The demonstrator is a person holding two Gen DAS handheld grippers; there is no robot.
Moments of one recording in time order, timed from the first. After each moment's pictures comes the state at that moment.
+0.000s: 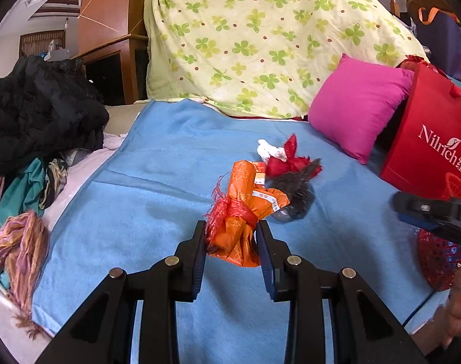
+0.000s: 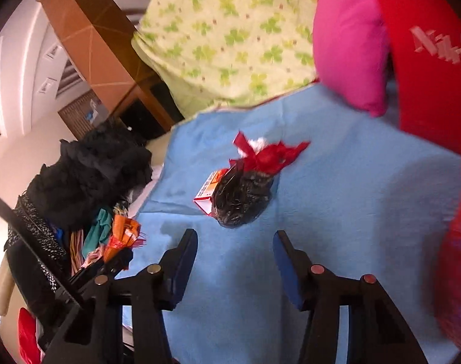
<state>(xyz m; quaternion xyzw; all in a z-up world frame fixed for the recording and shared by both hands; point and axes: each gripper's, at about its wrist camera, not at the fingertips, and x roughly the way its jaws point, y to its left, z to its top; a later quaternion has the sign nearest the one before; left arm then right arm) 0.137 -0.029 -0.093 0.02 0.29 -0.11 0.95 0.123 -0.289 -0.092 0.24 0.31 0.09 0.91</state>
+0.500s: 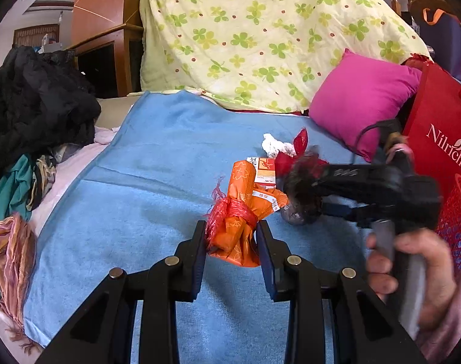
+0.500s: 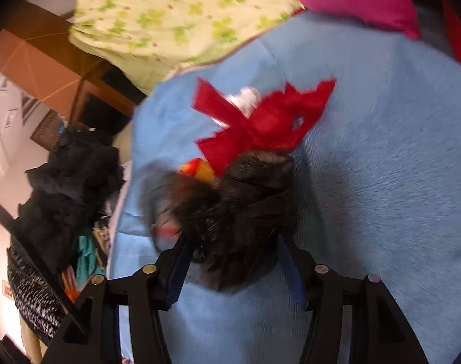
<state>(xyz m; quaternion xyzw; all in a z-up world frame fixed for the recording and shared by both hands) 0.168 -0.021 -0.106 0.01 0.31 -0.13 0.94 0.276 -0.266 -0.169 0.34 0.41 0.05 0.85</state>
